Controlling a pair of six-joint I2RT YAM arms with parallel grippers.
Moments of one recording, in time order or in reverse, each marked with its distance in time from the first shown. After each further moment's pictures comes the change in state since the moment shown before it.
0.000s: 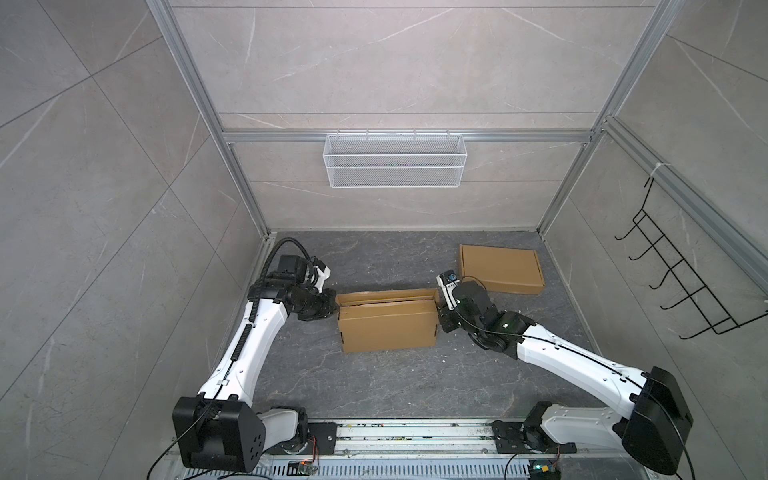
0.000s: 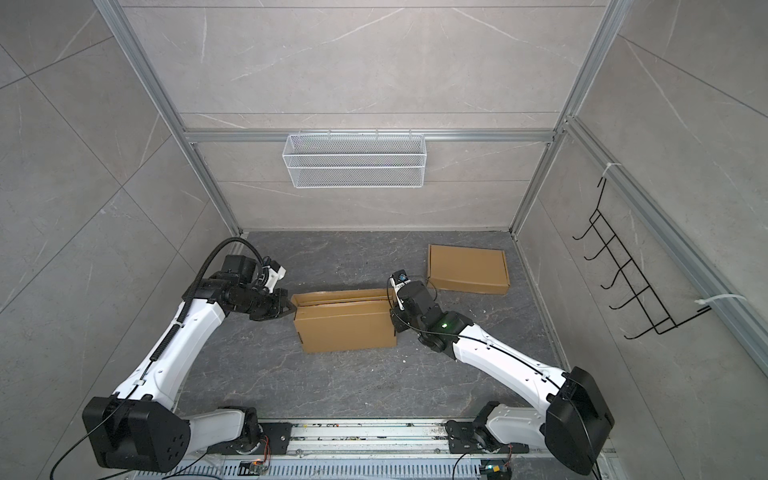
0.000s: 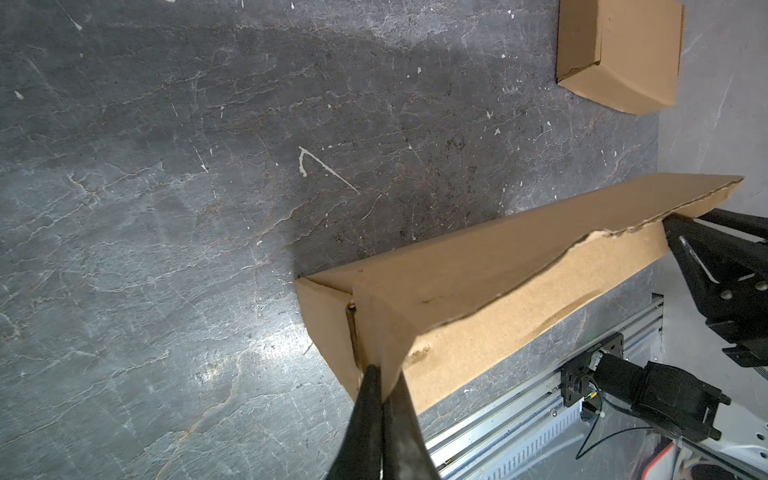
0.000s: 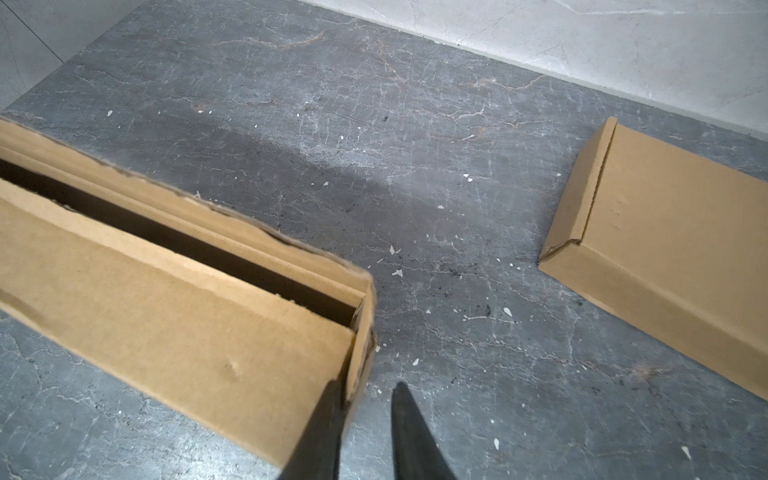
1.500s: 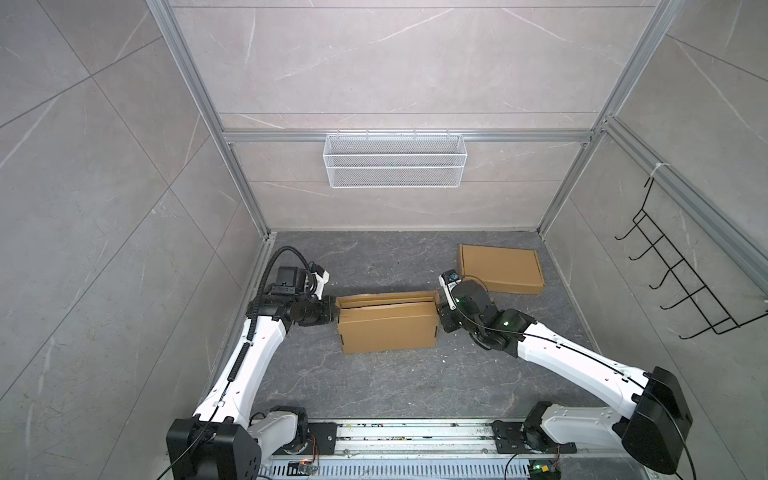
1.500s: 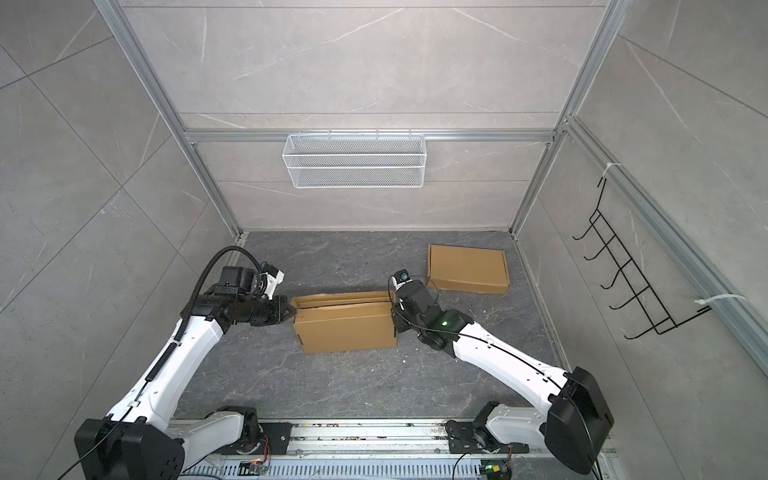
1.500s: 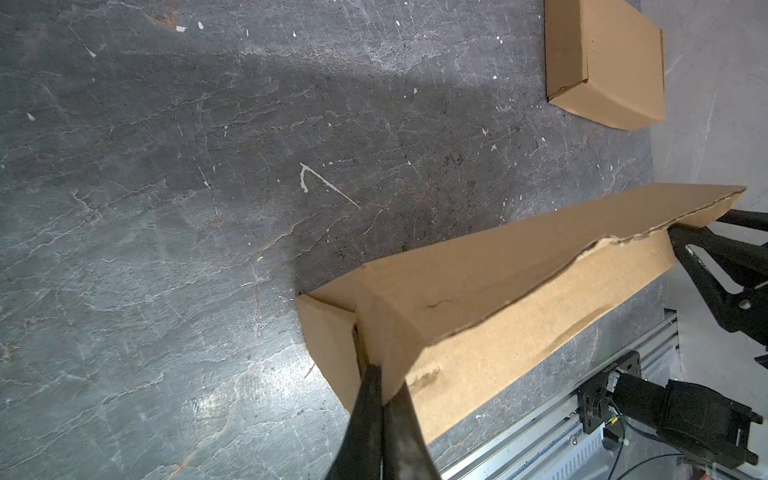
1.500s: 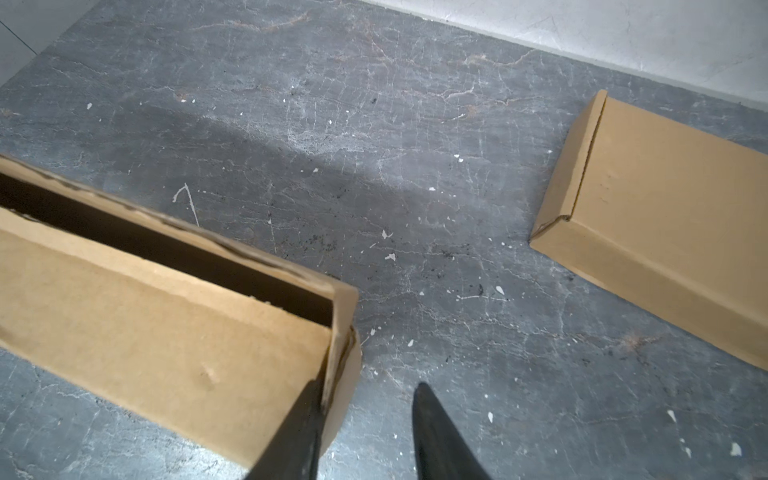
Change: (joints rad) left arm -0.011 -0.101 -0.128 0.131 -0.014 -0.037; right arm -0.001 0.000 0.042 -0.090 0.009 0.045
